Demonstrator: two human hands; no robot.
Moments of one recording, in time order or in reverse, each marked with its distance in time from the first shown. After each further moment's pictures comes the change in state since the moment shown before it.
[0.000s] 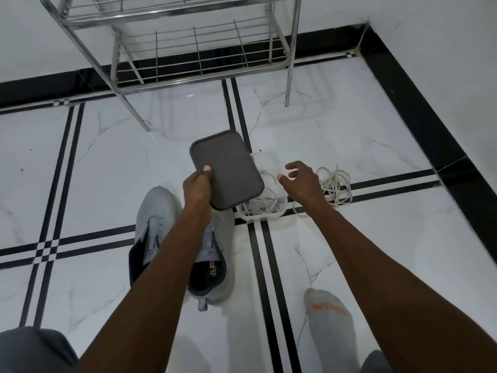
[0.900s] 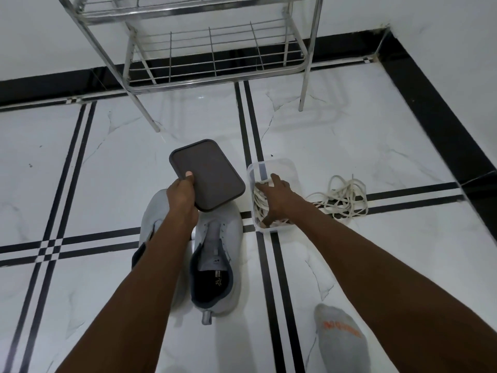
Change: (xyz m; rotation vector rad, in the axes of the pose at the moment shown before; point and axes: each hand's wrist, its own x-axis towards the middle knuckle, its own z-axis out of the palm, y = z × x) left_hand 0.055 -0.006 -0.043 -0.128 0.119 -0.031; right_hand 0.033 -0.001 0.068 -0.859 -0.475 -0.285
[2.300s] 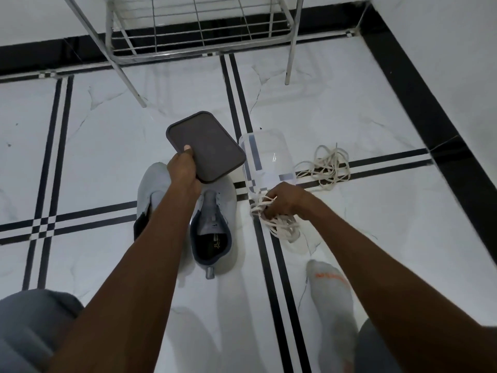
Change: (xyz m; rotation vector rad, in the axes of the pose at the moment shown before) left_hand -0.033 0.004 -0.001 -0.075 -0.108 -0.078; right_hand -0.105 -0.017 0.008 0.524 -0.166 0.135
